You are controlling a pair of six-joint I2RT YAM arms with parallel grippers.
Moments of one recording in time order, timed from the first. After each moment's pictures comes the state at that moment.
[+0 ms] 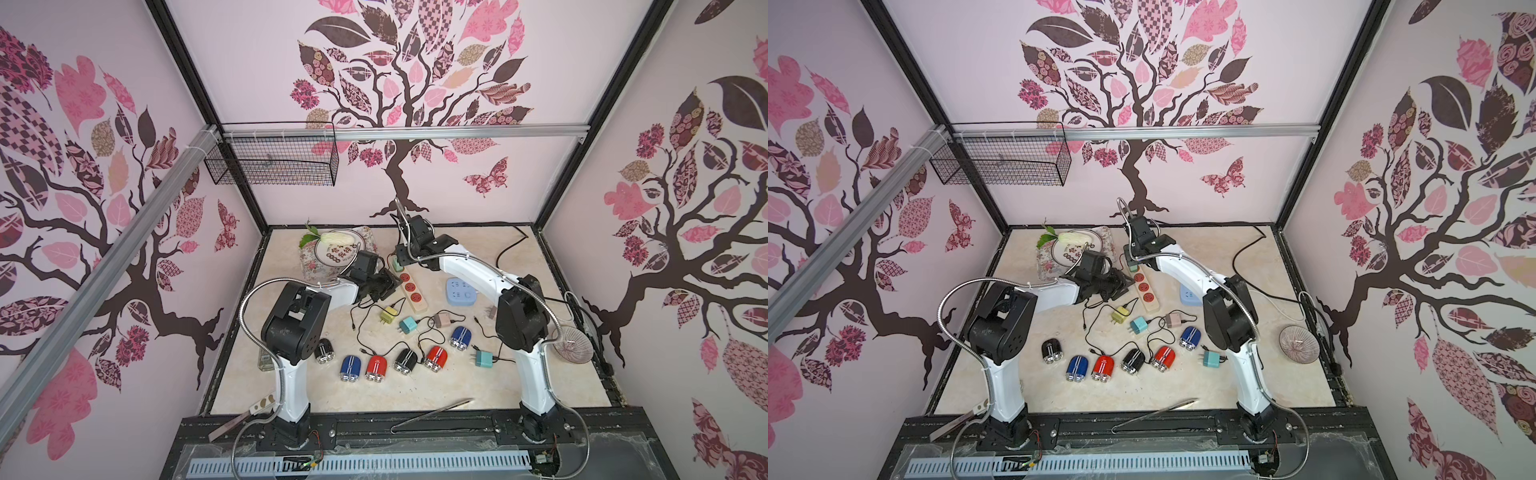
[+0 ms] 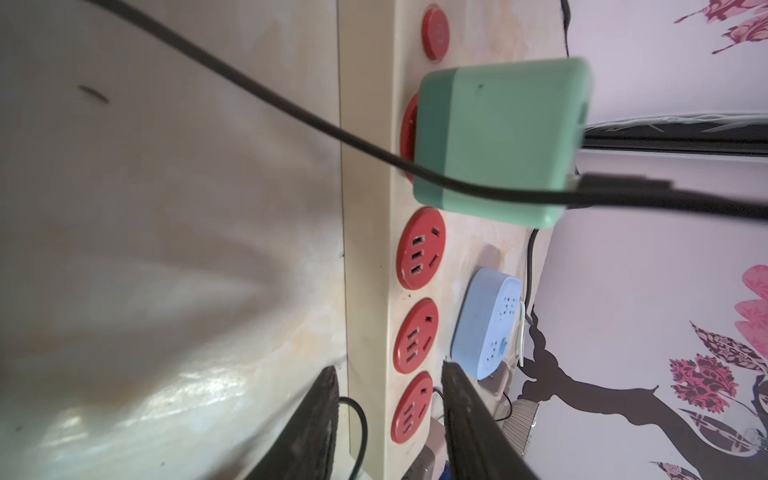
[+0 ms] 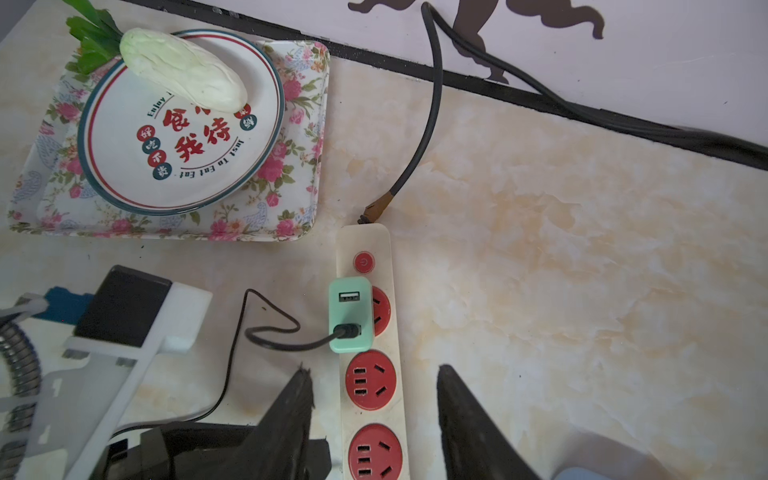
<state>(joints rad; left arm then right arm) -0.42 1.99 1.18 0.05 0.43 -1.08 0.62 2.16 1.91 -0.57 0.18 0.23</state>
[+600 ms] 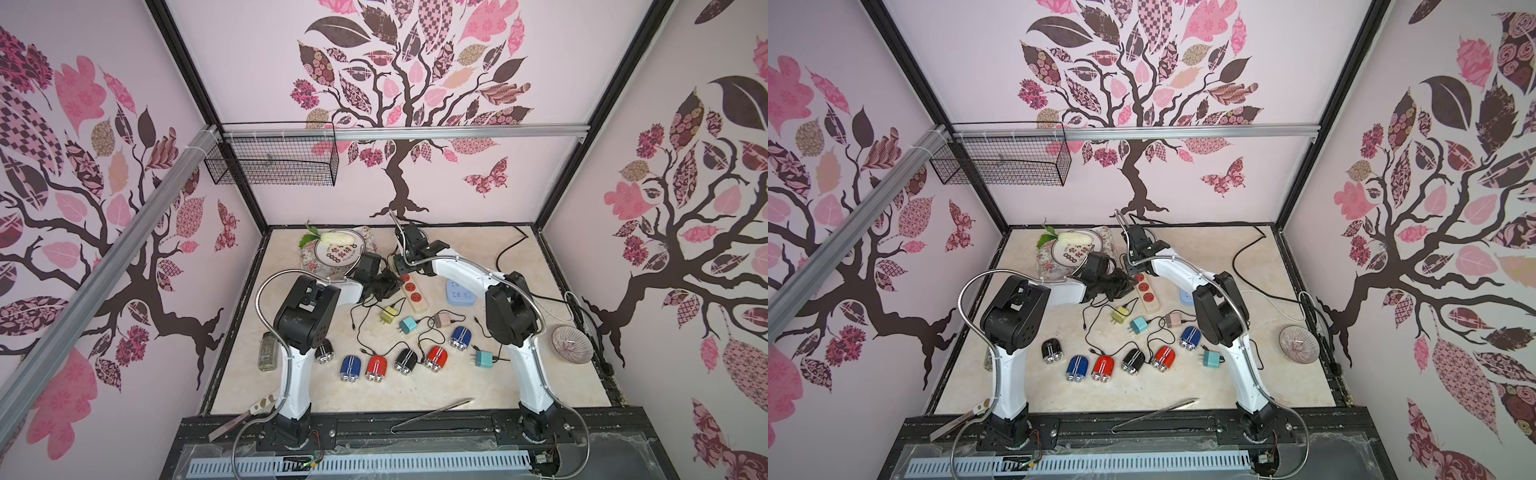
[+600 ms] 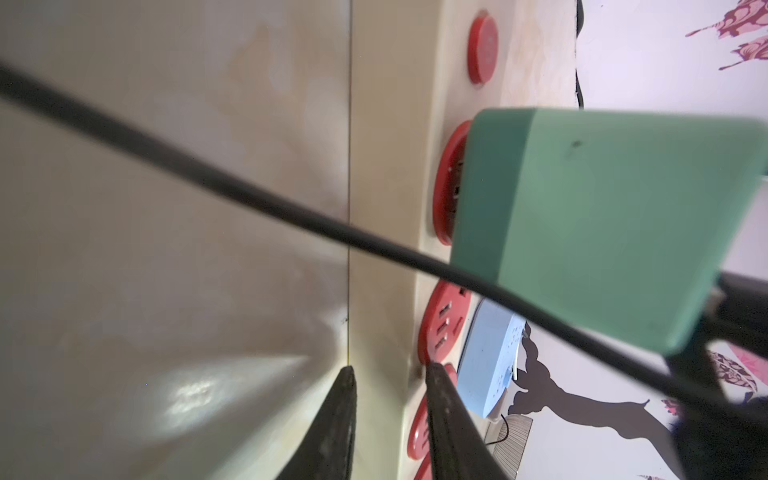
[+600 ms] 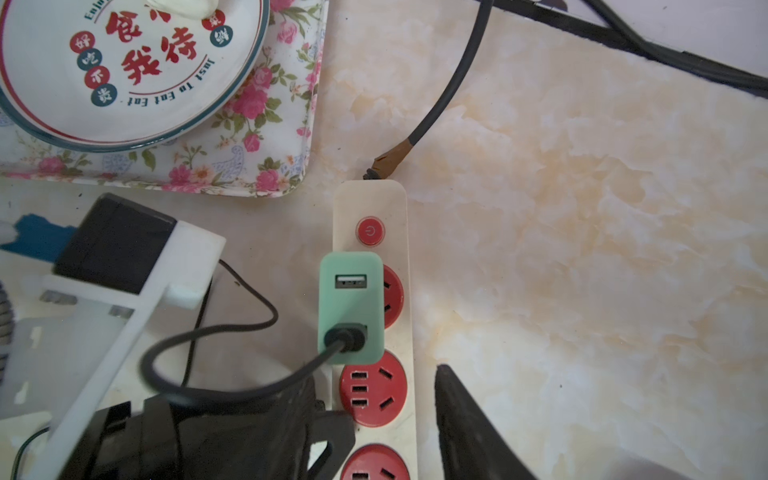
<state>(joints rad) -0.42 2.10 1.23 0.13 0.46 -1.13 0.62 2.24 1.91 -0.57 0.13 0.19</state>
